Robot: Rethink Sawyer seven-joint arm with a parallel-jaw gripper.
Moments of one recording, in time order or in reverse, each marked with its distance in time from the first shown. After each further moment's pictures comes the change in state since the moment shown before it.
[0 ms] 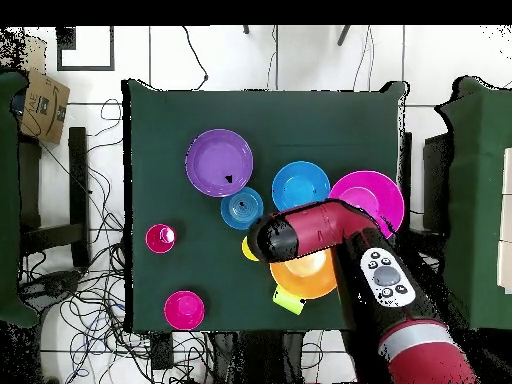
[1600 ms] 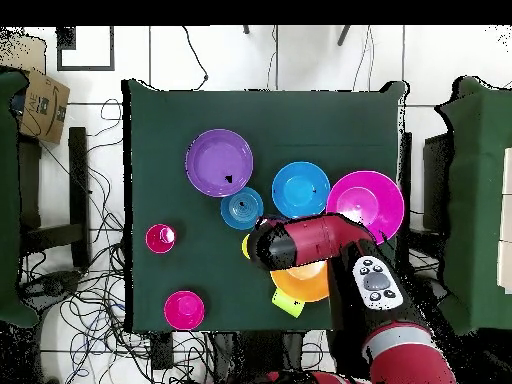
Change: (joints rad) arm 0.079 0.031 -0.142 0.009 0.103 -0.159 0.111
